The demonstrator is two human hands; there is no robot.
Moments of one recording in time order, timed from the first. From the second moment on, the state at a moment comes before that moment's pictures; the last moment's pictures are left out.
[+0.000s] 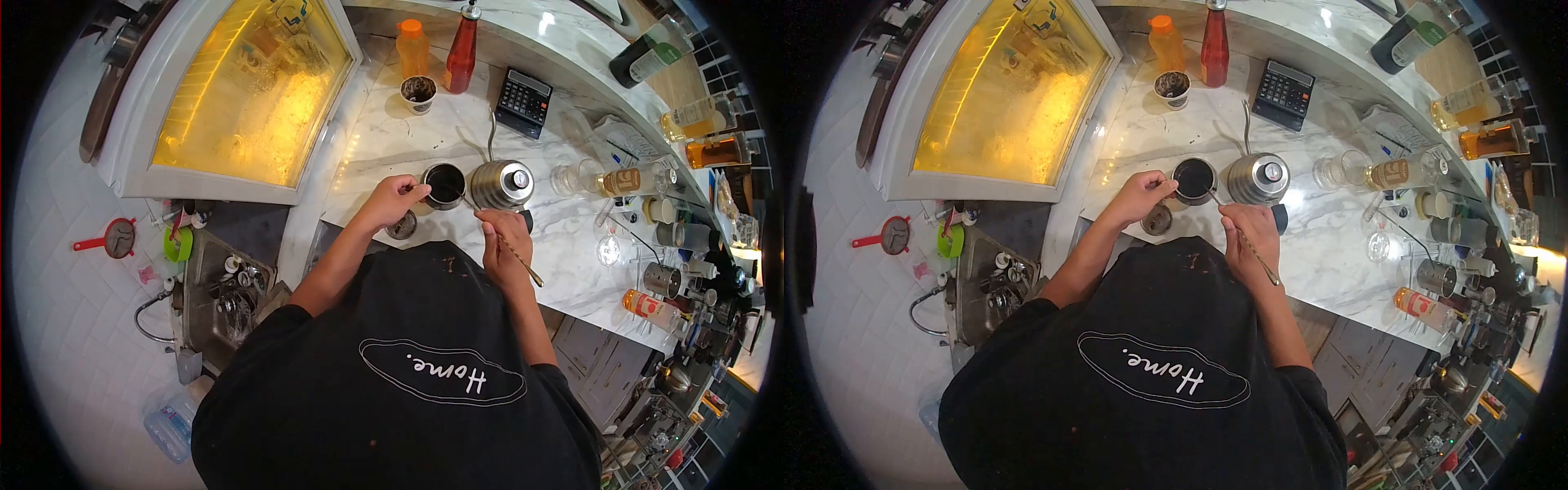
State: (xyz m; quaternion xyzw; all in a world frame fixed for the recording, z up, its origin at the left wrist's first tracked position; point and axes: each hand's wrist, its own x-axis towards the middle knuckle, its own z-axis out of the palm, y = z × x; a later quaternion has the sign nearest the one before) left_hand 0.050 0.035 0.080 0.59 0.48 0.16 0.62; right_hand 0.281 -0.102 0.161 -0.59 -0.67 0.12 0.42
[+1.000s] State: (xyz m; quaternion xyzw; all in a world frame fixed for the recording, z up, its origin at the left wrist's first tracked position) left_hand 0.051 0.039 0.097 0.65 0.47 0.16 0.58; right_hand 0.279 -0.099 0.163 -0.59 -0.68 0.11 0.43
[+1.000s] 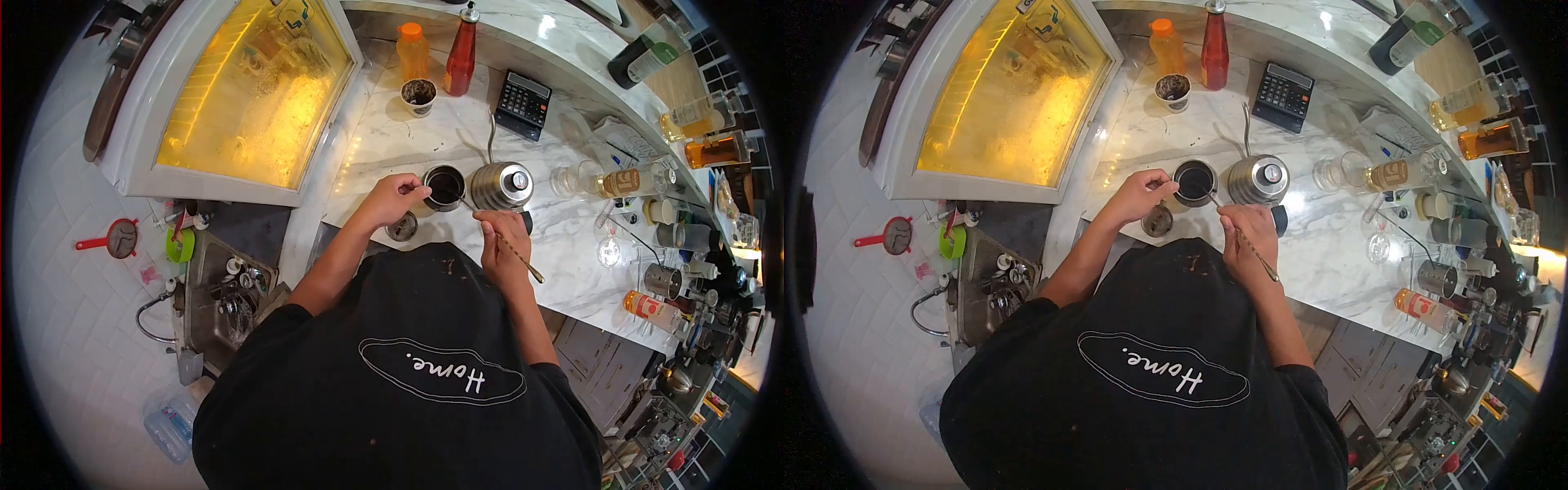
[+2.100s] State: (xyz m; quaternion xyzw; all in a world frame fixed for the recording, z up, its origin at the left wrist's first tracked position) left_hand 0.050 0.040 0.100 0.67 0.47 0.16 0.55; right_hand 0.282 -0.085 0.152 -0.62 -0.64 0.11 0.44
